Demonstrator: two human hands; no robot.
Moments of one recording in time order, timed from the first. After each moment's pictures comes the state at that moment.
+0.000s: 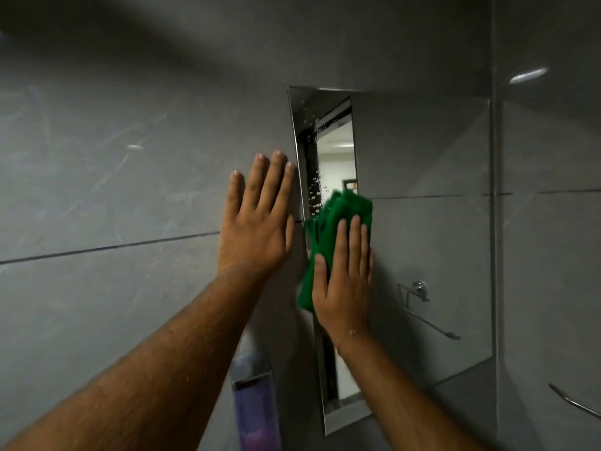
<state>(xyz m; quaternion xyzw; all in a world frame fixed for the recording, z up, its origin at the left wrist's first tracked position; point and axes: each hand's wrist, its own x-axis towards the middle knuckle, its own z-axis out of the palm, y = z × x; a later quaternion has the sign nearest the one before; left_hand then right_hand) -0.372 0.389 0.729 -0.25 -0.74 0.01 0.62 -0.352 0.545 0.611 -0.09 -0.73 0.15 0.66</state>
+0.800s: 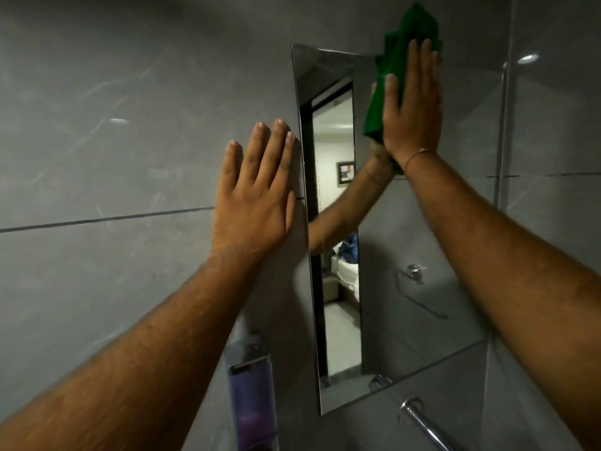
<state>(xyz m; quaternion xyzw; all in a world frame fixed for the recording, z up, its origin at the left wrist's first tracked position) -0.375 0.388 0.729 -0.26 -0.73 0.01 0.63 -0.338 0.669 0.845 -0.11 -0.70 0.12 0.70</state>
